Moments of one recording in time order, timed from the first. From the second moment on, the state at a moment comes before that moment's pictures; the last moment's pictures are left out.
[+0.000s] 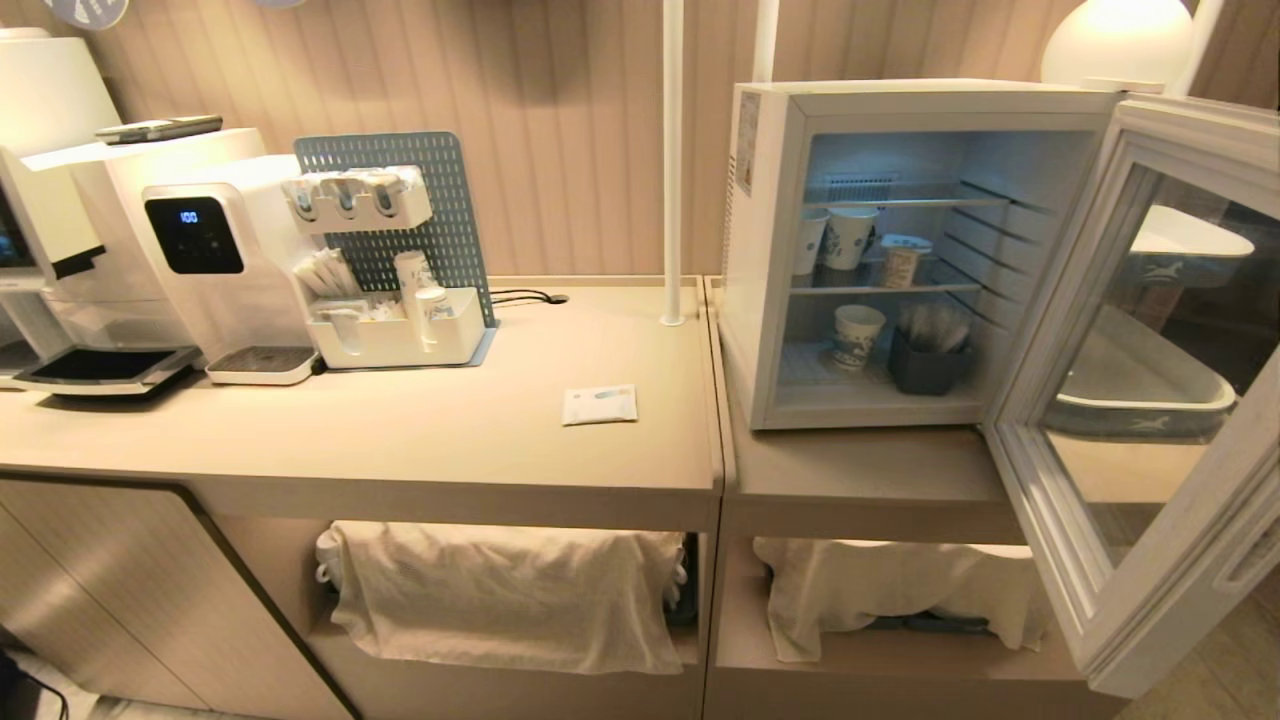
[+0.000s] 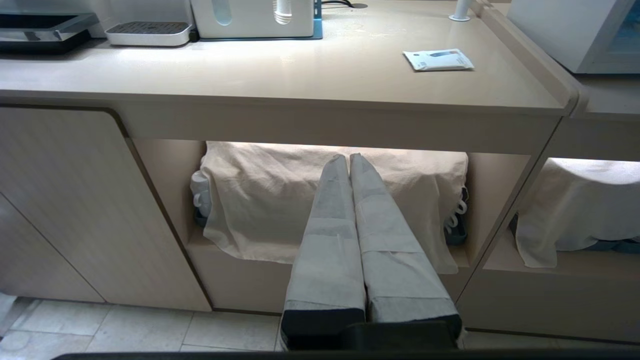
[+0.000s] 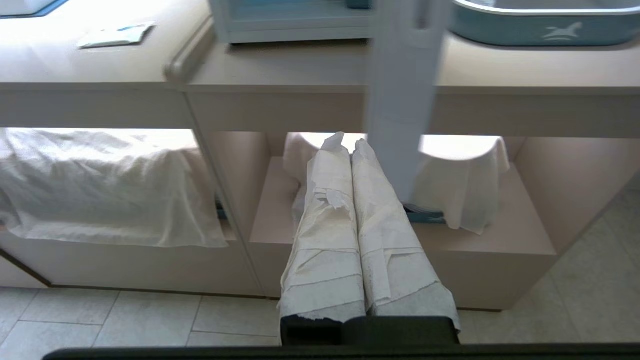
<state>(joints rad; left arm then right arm) 0.00 0.00 0.00 -0.02 0.01 -0.01 0.00 0.02 -0.03 0.08 0.01 -0.02</state>
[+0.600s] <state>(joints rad) 0.00 0.00 0.00 -0.01 0.01 -0.01 0.00 0.02 -0.03 0.08 0.01 -0.02</state>
